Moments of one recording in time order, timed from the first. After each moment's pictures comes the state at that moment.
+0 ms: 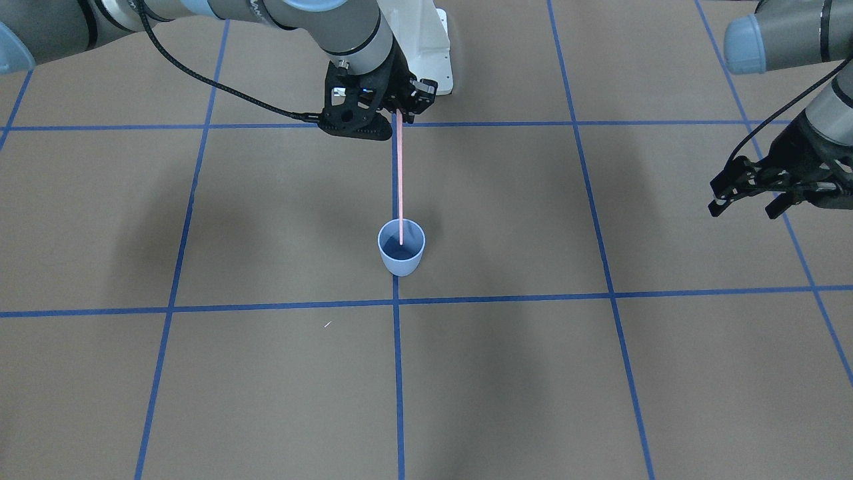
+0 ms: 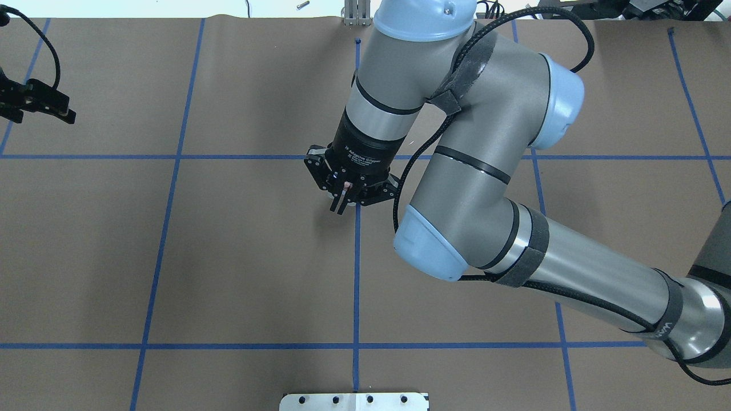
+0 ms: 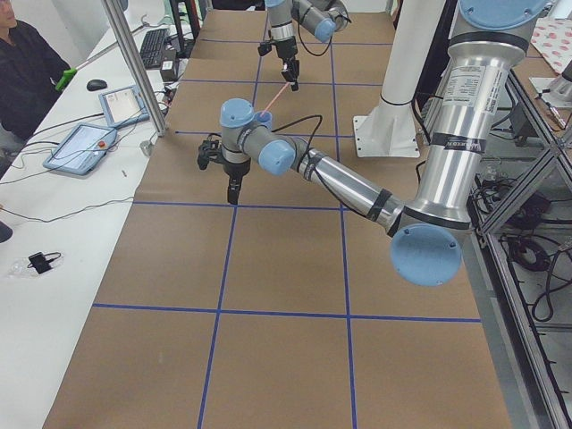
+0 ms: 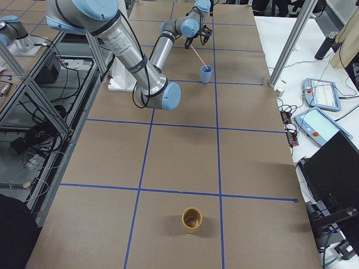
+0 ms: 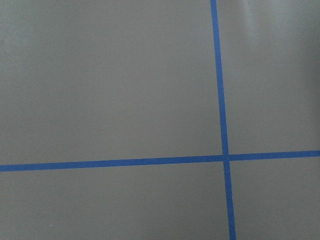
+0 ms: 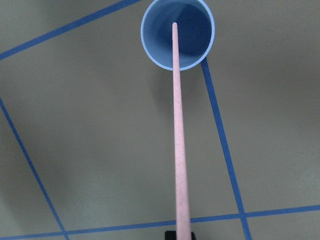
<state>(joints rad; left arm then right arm) -1.18 -1.76 -1.87 -1.67 -2.24 -0.63 0.65 -0.69 1.74 -1.75 2.34 1.48</state>
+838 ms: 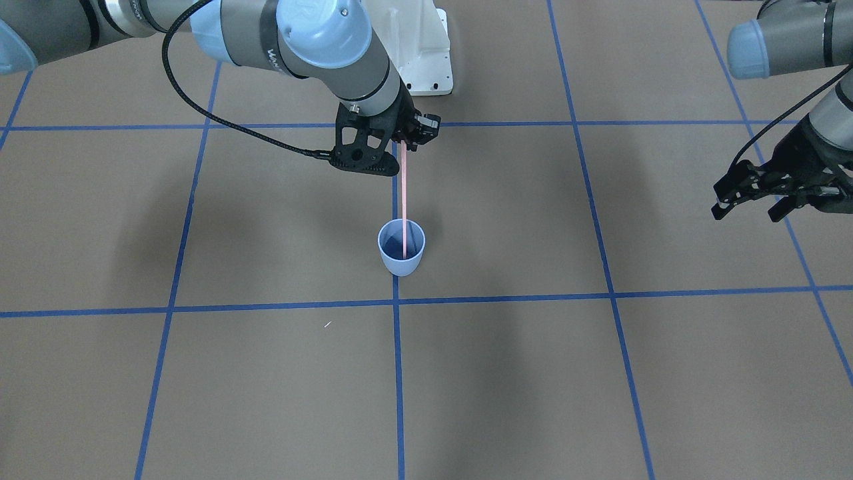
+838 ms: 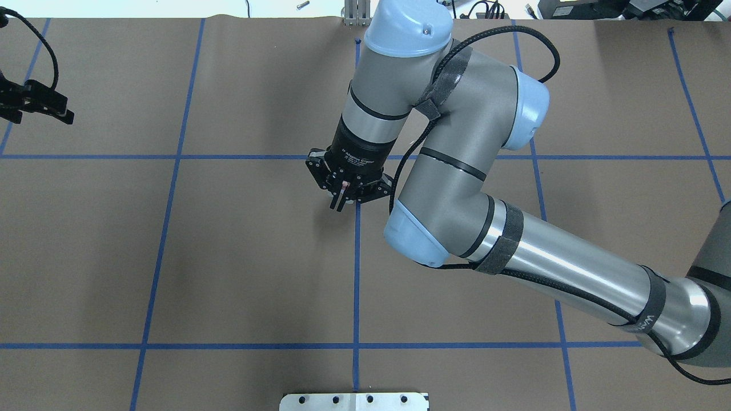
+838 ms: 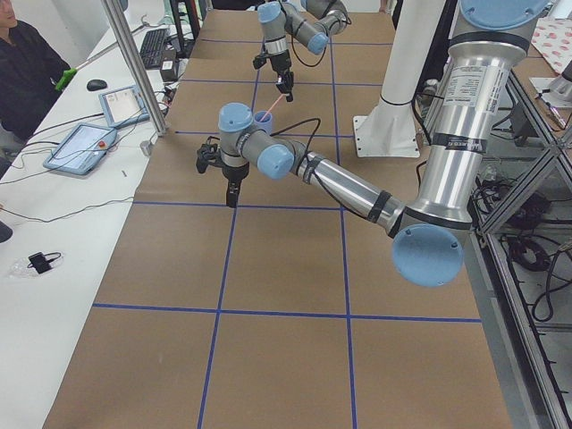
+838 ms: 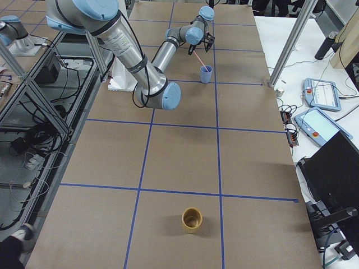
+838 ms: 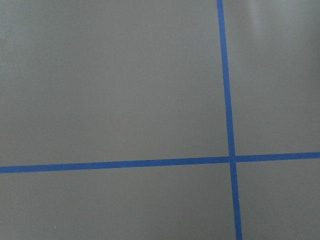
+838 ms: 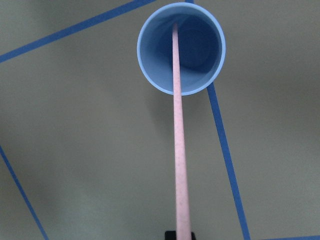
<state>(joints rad) -1.18 -1.76 -1.85 -1.69 -2.25 -0.63 0.64 -0.69 1.62 -1.64 2.34 1.47</state>
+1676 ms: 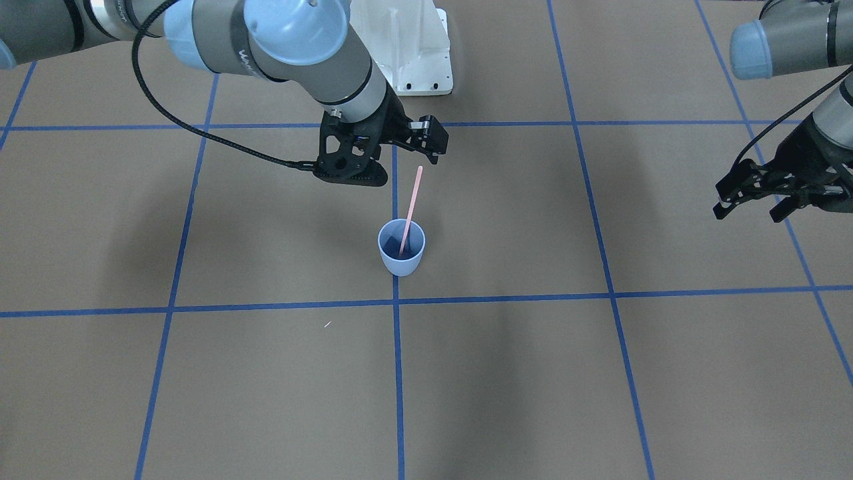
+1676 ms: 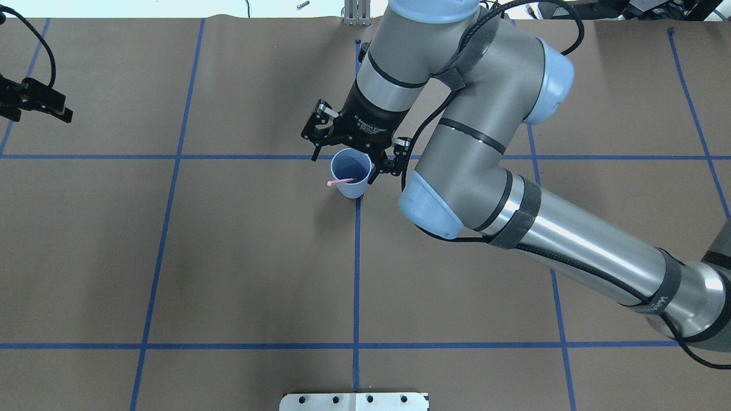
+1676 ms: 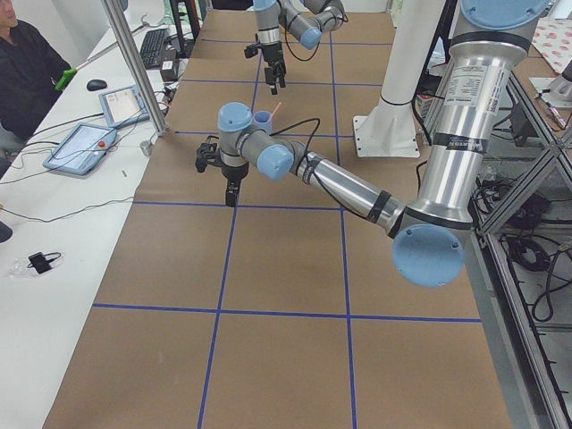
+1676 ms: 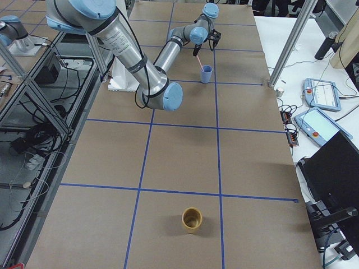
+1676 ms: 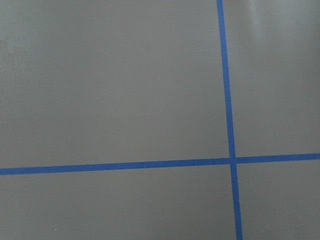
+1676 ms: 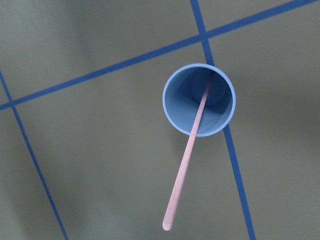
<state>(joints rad) -1.19 -1.76 -1.85 -1.70 -2.26 -0.60 0.74 -0.70 1.65 -1.57 2.32 1.46</state>
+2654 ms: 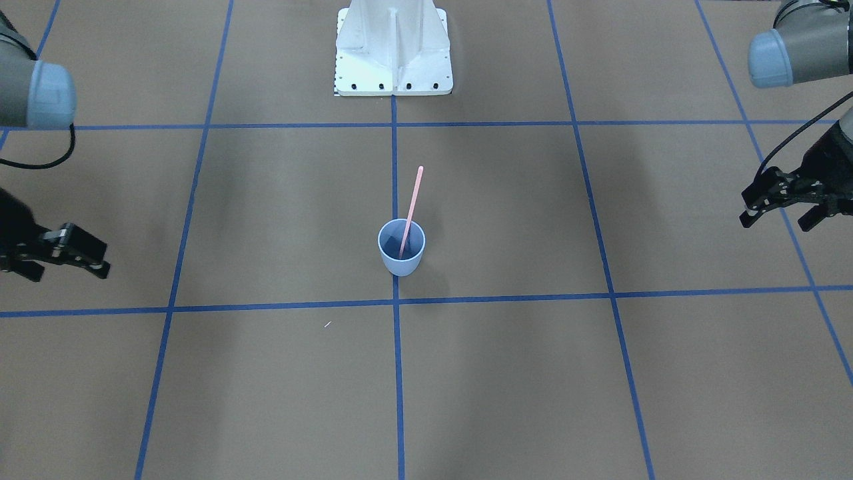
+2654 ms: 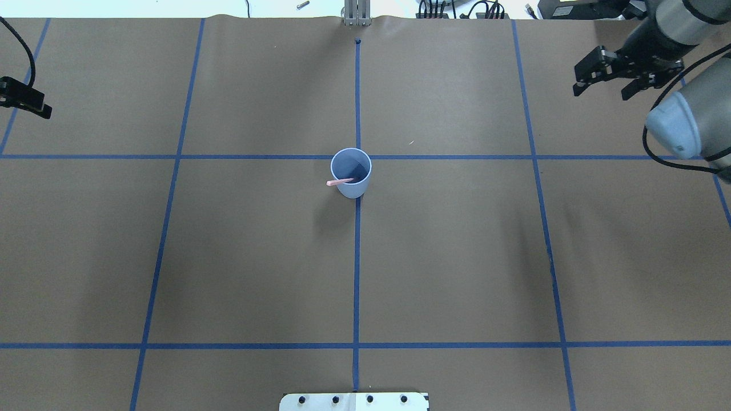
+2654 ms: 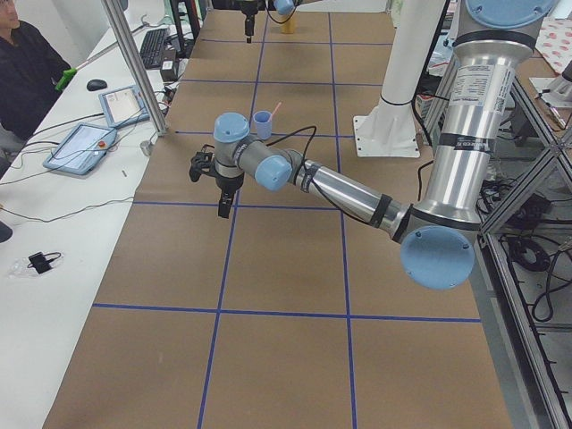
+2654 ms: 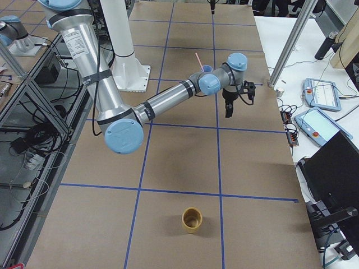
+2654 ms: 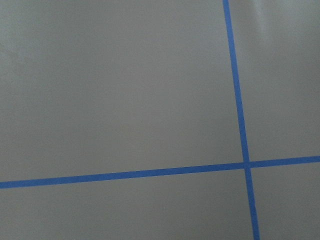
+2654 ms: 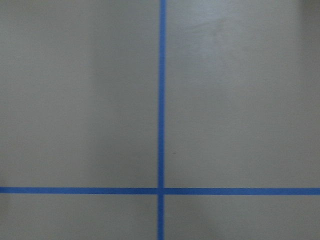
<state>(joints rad) -1.24 -1.70 -1.79 -1.80 -2.22 -0.51 1.20 -1.21 1.67 -1.56 2.29 0.64</state>
